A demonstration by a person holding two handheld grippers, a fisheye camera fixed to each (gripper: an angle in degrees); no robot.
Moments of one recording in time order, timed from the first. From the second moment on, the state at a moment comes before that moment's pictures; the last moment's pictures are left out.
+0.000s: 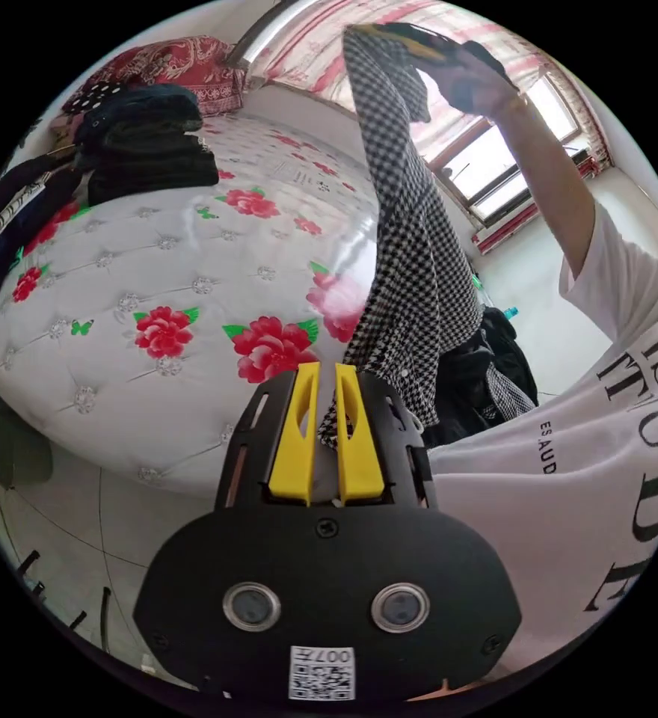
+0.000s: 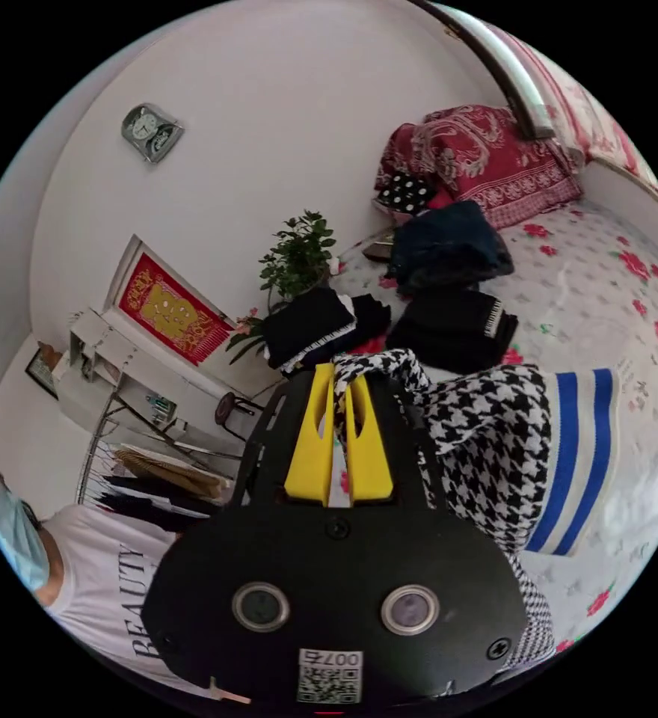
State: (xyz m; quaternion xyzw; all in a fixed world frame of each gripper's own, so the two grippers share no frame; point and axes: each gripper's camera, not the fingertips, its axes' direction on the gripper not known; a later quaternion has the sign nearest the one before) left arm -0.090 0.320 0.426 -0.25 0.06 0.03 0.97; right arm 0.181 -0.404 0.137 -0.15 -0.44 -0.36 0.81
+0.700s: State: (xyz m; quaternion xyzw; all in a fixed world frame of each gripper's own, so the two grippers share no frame) left arm 0.027 0.372 0.496 -0.33 0.03 0.13 0.93; right arm 0.745 -0.160 0.138 -0.18 -0.03 -0.15 0.97
